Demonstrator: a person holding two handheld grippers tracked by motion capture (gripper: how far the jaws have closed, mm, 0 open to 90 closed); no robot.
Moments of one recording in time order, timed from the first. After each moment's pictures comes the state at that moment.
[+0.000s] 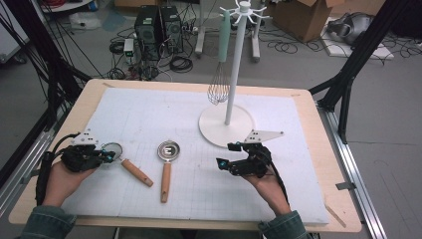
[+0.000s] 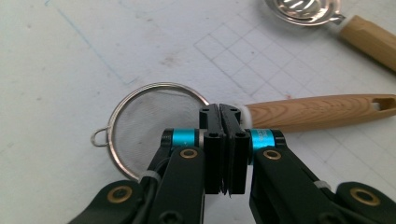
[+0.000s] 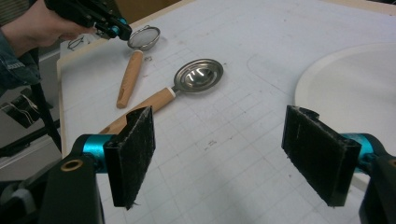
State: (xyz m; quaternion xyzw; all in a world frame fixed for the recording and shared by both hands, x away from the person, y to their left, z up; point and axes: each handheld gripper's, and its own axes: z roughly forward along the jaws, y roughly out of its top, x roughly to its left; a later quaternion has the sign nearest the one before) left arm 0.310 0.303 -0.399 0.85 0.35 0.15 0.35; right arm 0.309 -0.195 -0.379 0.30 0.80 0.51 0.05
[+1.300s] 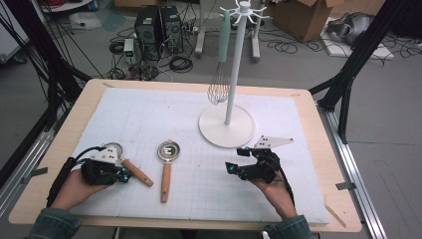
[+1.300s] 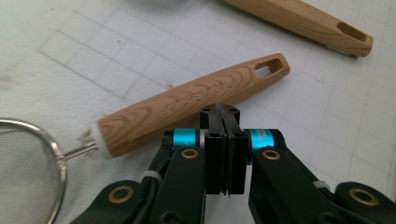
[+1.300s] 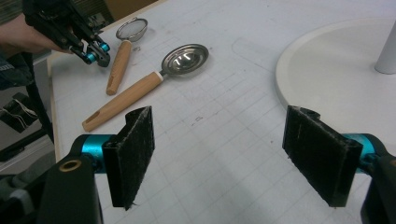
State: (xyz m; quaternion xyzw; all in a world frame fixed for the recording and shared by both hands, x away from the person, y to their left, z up) left arm 0.296 0.260 -0.422 0.91 0.22 0.05 0.34; right arm 0.300 -0.219 -0.392 0.32 0.80 0.51 0.05
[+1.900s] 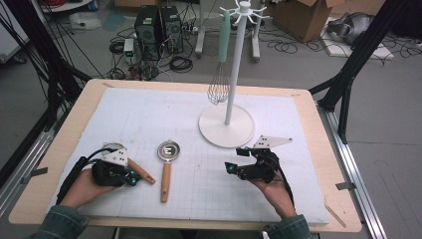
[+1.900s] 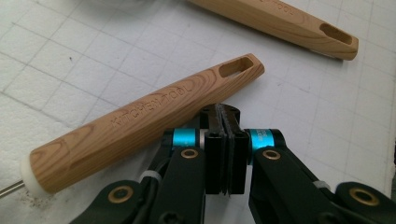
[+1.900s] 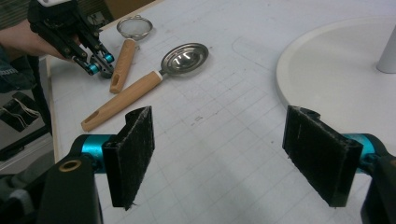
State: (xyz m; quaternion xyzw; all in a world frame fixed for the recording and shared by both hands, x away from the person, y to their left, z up) left arm 0.301 0.240 -0.430 0.92 0.20 0.02 0.34; right arm 0.301 -0.217 -0.393 0.32 0.80 0.51 0.05
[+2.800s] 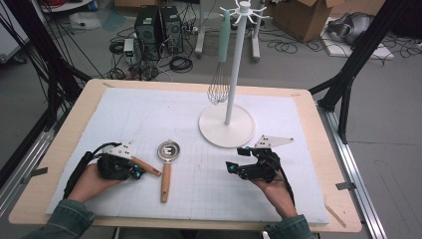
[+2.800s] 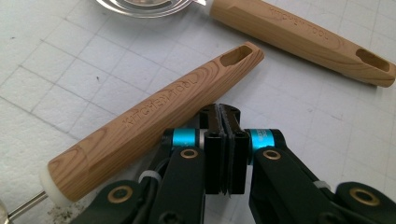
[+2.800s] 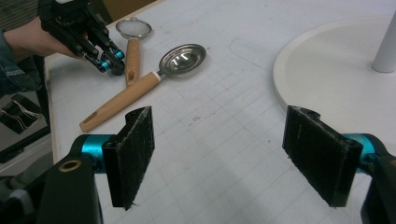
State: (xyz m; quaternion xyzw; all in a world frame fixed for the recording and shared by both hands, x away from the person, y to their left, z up) left arm 0.319 0.233 -0.429 0.92 0.21 0.03 0.34; right arm 0.302 -0.220 -0.393 0.32 0.79 0.51 0.05
